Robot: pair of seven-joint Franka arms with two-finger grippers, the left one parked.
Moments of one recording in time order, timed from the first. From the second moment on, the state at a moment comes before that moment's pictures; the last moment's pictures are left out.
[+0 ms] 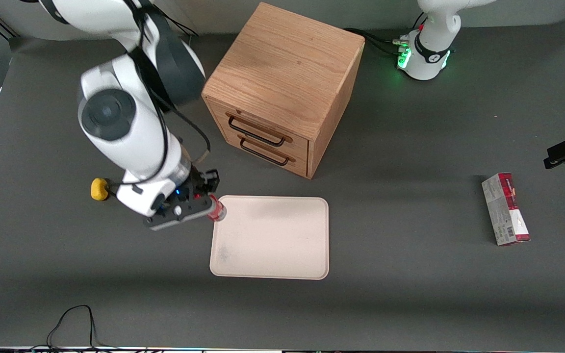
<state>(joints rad) 0.54 0.66 -0.14 -0.97 0.08 1.63 0.16</state>
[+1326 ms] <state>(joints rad) 0.51 0.91 -0.14 -0.94 0.08 1.87 0.16</state>
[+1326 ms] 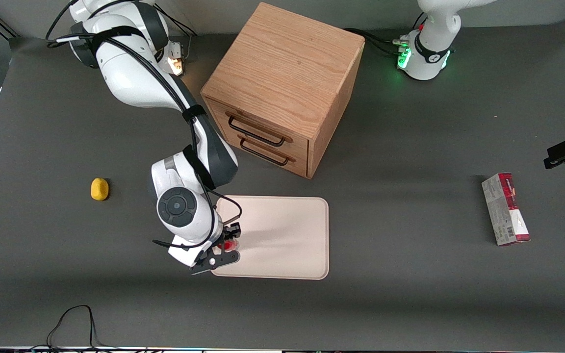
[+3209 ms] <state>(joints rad) 0.03 -0.01 -0.01 -1.59 0.07 1.55 0.11</state>
